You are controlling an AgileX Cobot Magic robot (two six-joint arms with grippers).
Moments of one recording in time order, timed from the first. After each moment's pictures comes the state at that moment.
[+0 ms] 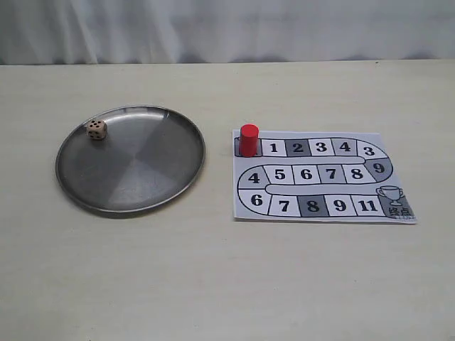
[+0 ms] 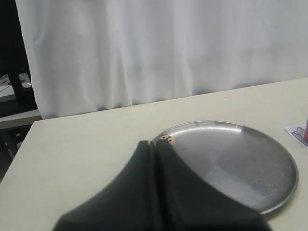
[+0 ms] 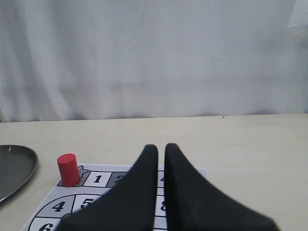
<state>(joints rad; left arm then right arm) 0.01 0.00 0.00 0.14 0.18 -0.10 0.05 0.01 0.00 0.07 0.10 0.00</state>
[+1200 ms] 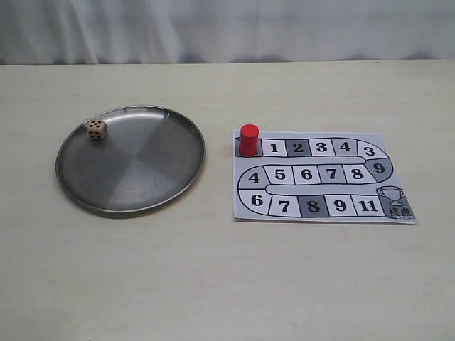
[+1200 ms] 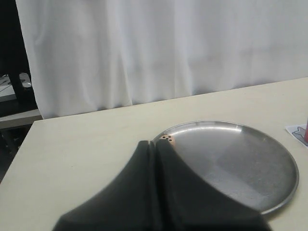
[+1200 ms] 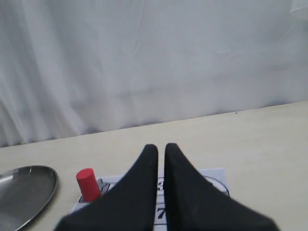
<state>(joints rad) 0.01 0.00 0.00 0.14 0.18 -0.10 0.05 0.01 0.00 0.21 0.09 0.00</state>
